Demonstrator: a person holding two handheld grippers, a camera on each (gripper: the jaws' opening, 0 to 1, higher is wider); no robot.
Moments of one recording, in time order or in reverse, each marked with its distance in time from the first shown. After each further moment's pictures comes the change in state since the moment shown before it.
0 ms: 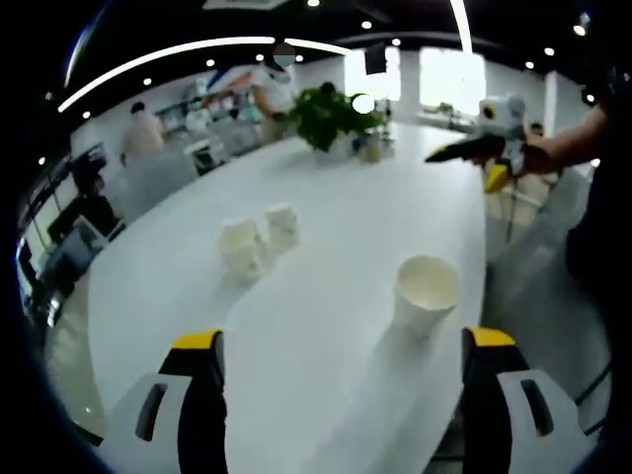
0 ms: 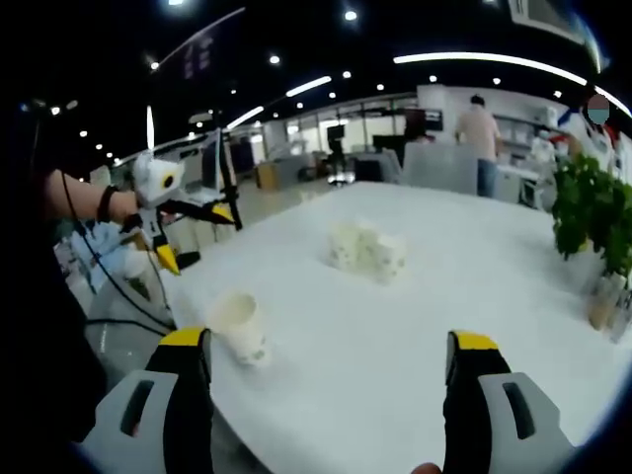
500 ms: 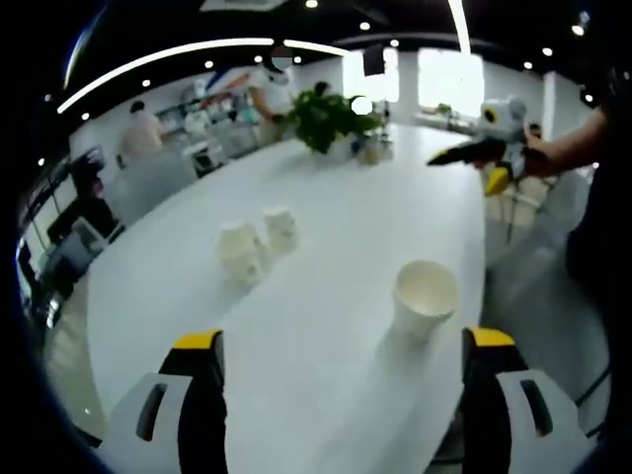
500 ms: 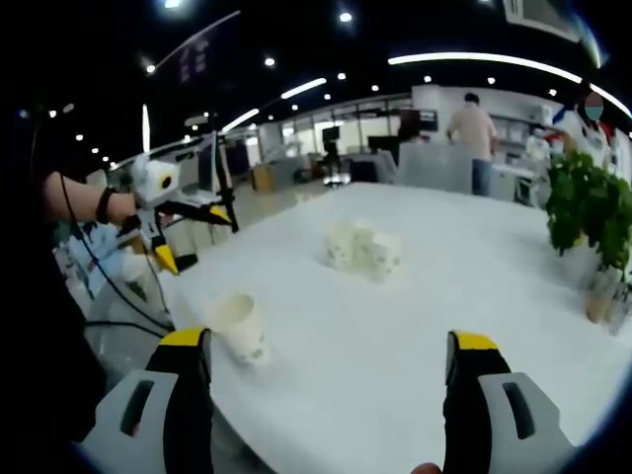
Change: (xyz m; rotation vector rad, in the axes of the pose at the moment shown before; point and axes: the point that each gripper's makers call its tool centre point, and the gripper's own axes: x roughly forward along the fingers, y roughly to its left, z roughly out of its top) left arm 0.000 0.001 0.003 -0.003 -0.007 0.002; right arm -0.007 0.001 -0.008 0.029 -0.010 -0.021
